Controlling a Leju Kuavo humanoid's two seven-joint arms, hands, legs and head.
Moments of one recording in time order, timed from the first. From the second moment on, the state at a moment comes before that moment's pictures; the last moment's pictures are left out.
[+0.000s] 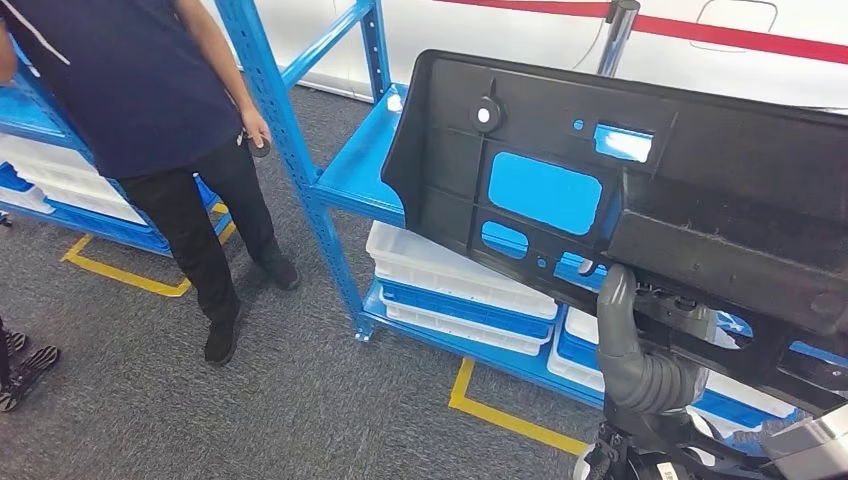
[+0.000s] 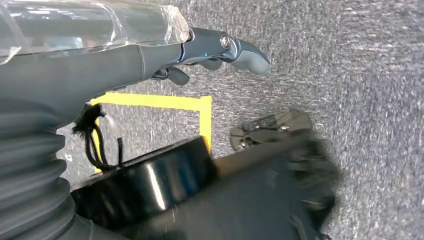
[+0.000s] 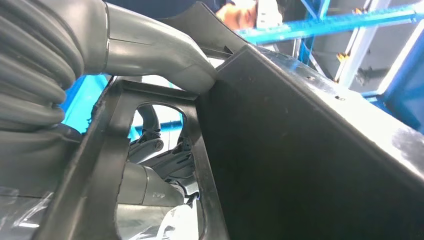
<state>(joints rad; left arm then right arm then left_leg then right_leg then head) -0.10 -0.07 -0.94 -0.24 0.62 0.32 -0.07 -0.16 -0.26 0.61 -2.30 -0.14 -0.60 -0.23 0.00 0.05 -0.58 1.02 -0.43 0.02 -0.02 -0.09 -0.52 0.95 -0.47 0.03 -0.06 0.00</state>
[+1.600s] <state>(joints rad) -0.12 -0.06 -0.95 -0.23 0.58 0.34 -0.04 -0.19 -0.27 0.61 -2.29 -0.14 -0.58 -0.24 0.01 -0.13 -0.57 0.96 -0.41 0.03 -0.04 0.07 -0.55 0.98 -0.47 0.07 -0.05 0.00</state>
